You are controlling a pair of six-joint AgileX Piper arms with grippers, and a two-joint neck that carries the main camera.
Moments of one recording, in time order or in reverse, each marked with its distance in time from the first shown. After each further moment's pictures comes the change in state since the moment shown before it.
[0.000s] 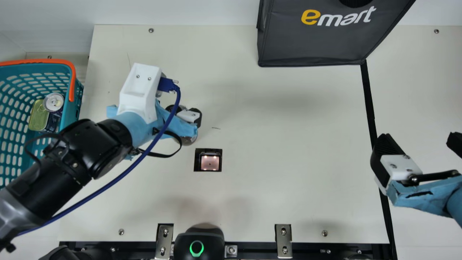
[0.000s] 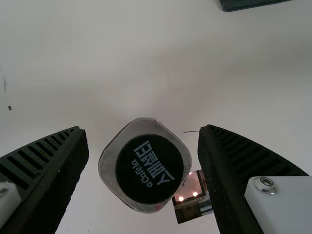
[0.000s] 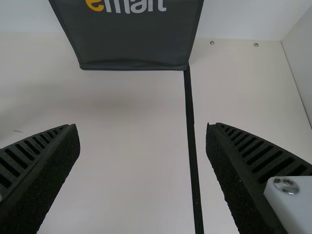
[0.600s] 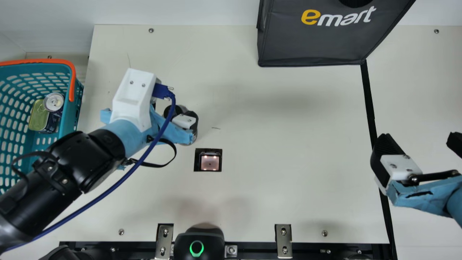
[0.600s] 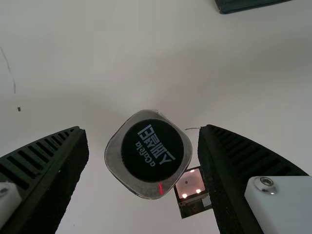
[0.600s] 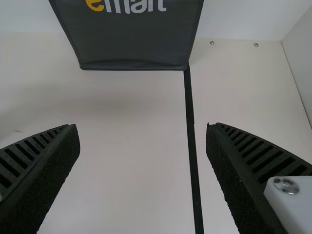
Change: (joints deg) left arm -1.4 -3.3 2.3 2.9 -0.2 -1.8; right arm 0.0 0.0 0.0 0.0 0.0 0.0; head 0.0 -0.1
